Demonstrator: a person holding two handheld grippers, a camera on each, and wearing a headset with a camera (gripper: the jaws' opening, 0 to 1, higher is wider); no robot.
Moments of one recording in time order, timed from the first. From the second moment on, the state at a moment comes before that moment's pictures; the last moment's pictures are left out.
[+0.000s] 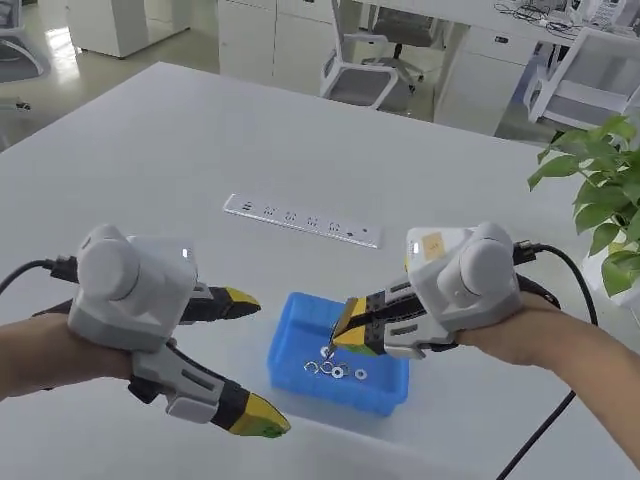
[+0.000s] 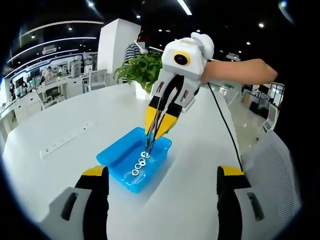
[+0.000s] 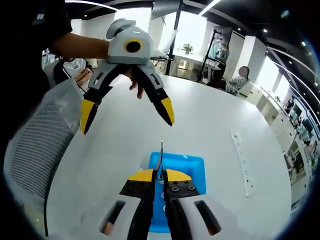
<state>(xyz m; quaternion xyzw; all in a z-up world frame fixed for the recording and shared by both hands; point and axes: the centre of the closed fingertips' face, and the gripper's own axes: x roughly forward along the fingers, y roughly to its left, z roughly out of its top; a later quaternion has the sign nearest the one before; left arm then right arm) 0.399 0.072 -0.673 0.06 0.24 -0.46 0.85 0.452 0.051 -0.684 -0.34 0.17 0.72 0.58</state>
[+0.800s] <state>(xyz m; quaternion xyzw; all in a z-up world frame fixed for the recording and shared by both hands) 0.406 0.080 -0.675 0.06 0.24 -0.44 0.86 0.485 0.052 -0.727 -0.37 0.18 0.70 0.58</state>
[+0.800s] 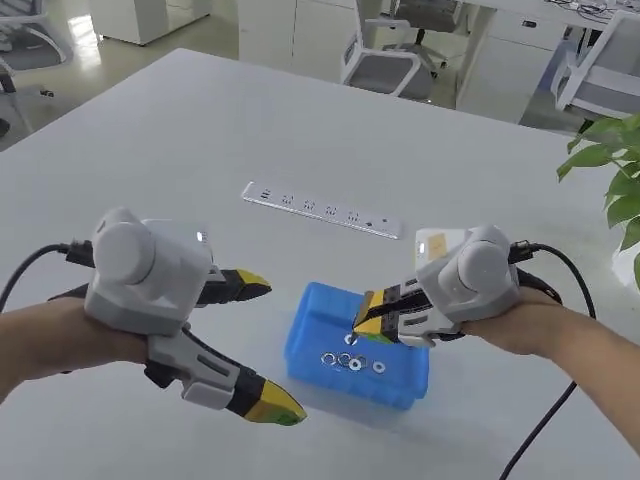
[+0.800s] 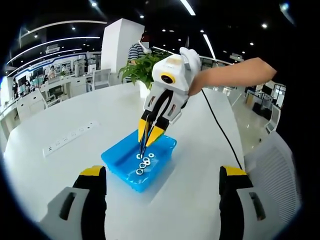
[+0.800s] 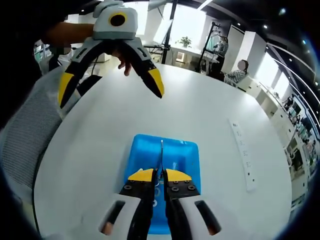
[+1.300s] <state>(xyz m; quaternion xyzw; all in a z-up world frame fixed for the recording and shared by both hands) 0.424 0.080 -0.672 0.09 0.23 -0.44 0.87 0.494 0.050 -0.747 -0.36 0.20 0.70 0.59</state>
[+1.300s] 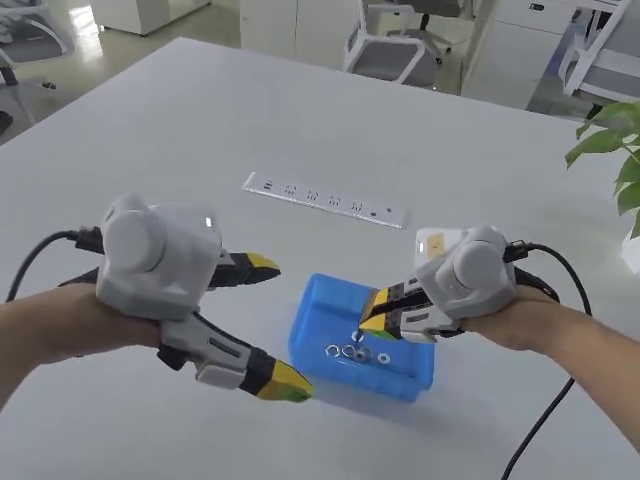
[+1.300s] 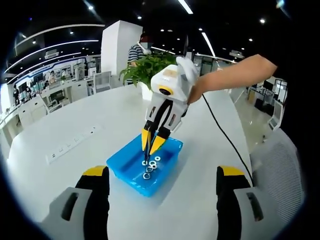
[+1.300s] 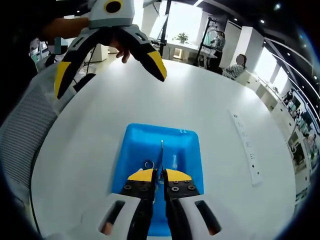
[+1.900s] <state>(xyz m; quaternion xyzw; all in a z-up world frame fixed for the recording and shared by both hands) 0.464 0.070 -0.663 0.13 0.21 -0.45 0.86 0.493 0.049 -0.753 -0.36 0.21 0.70 0.58</state>
